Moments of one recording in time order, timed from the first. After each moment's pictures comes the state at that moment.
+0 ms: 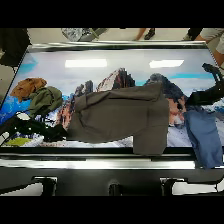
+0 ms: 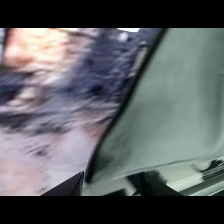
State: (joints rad) left arm 0.21 -1.39 0.77 0.96 -1.24 -1.32; right arm -0.44 -1.59 1.70 -1.23 1.68 0.98
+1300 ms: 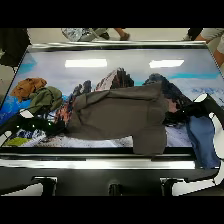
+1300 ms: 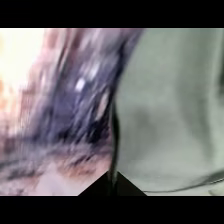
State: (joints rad) left arm 0.17 -1.37 0.85 0.97 -1.15 -1.30; right arm -0.33 -1.67 1.26 -1.12 1.33 1.02
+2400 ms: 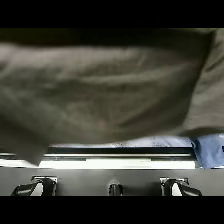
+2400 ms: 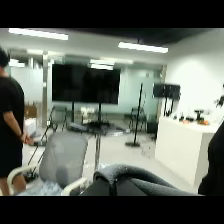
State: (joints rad) left arm 0.20 -0.66 1.85 1.12 -0.95 -1.46; right arm -0.34 -0.75 2.06 -1.24 1.14 0.87
